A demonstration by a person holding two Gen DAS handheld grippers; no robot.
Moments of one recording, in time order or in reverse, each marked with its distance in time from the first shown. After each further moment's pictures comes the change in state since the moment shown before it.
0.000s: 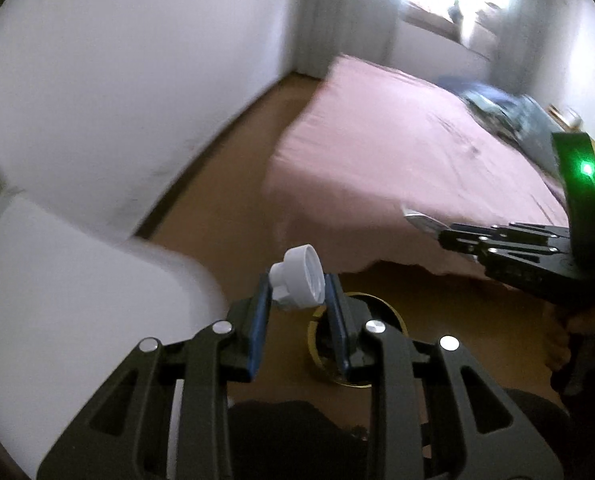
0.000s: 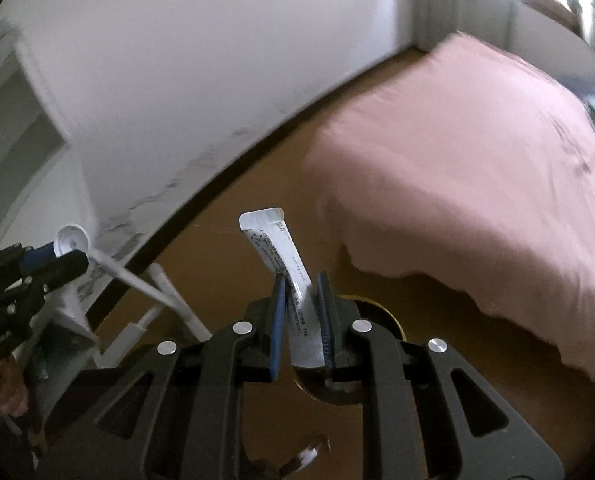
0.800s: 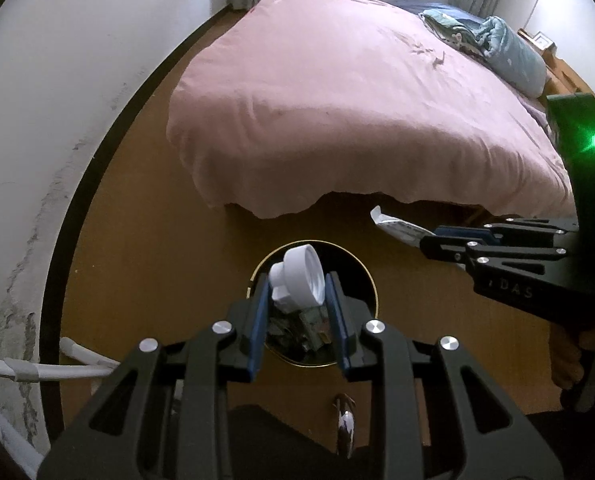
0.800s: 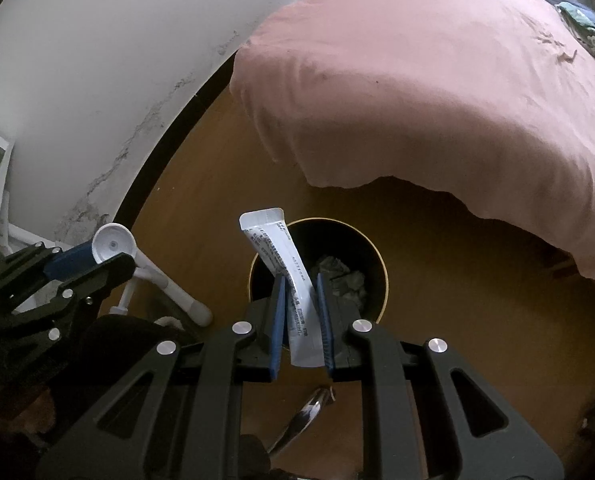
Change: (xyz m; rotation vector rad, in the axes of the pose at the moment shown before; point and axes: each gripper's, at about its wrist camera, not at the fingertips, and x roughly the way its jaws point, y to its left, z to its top) left arm 0.155 -0.072 -0.006 0.123 0.229 -0.094; right arm 0.075 -0.076 -0.050 0.186 0.217 -0.014
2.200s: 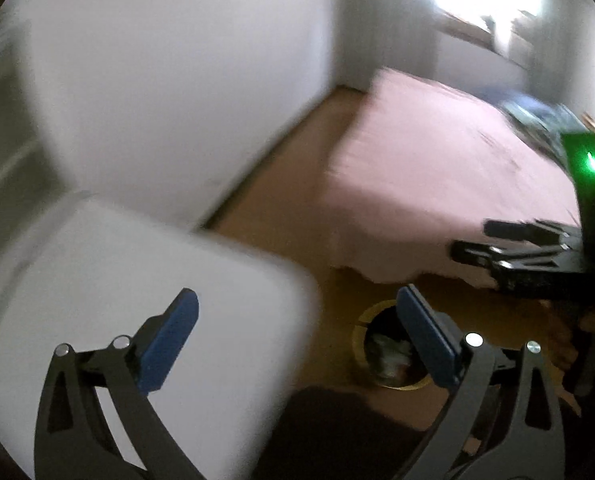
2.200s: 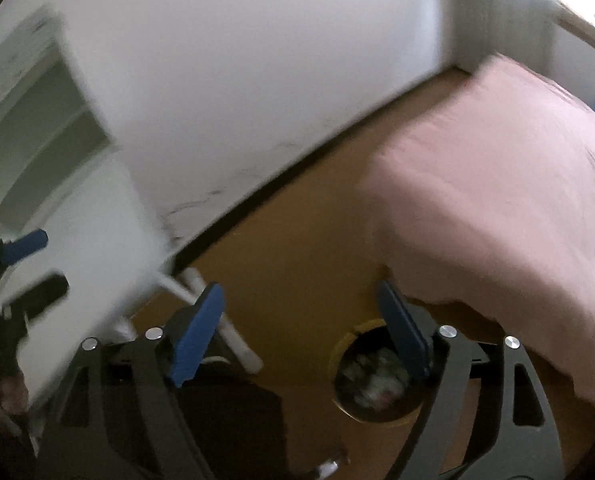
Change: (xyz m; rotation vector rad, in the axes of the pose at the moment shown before) left arm -0.259 0.128 -0.091 -0.308 -0.311 0.388; right arm -0.101 0.191 0.025 -0.369 -0.254 0.176
